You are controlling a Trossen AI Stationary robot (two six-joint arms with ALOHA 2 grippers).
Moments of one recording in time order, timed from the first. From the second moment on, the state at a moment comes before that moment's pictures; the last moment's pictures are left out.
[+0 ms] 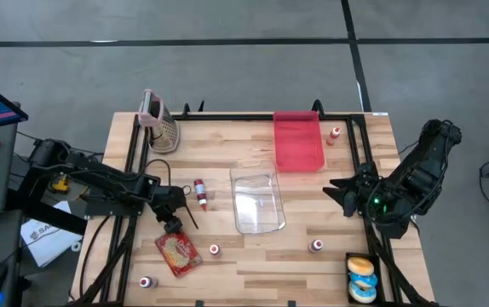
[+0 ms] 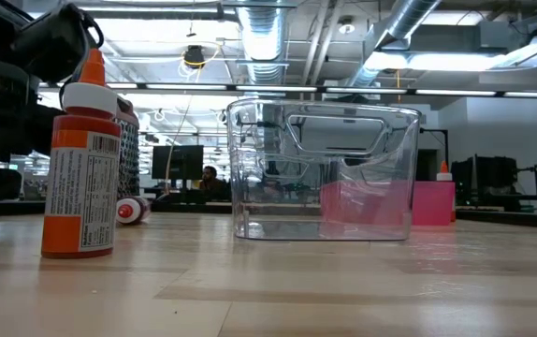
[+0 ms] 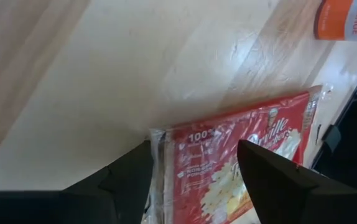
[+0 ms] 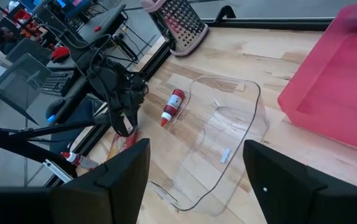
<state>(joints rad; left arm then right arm) -0.20 1.10 0.30 -0.29 0.41 -0.94 0.90 1.00 1.14 -1.18 1.07 1.66</state>
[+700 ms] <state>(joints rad) -0.20 1.10 0.30 -0.25 0.44 -0.95 0.90 1.00 1.14 -1.17 1.07 1.65</state>
